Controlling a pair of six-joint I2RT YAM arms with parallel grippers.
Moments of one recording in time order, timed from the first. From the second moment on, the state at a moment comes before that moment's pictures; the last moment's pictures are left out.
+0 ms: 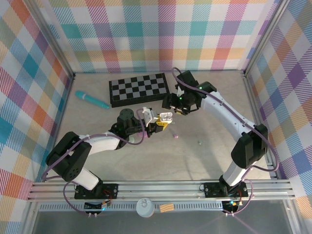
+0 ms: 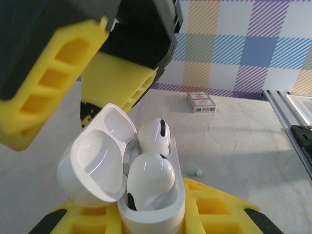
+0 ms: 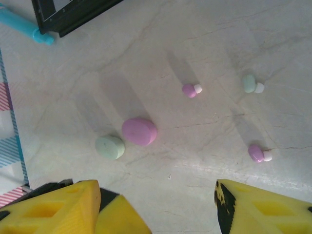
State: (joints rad) left arm -0.61 1.53 0.64 0.77 0.70 0.10; right arm 0.56 1.66 1.60 -0.97 -0.28 0.71
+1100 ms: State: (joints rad) left arm -0.57 1.52 0.68 0.68 0.67 0.02; right arm 0.56 1.57 1.55 -1.07 -0.32 0.58
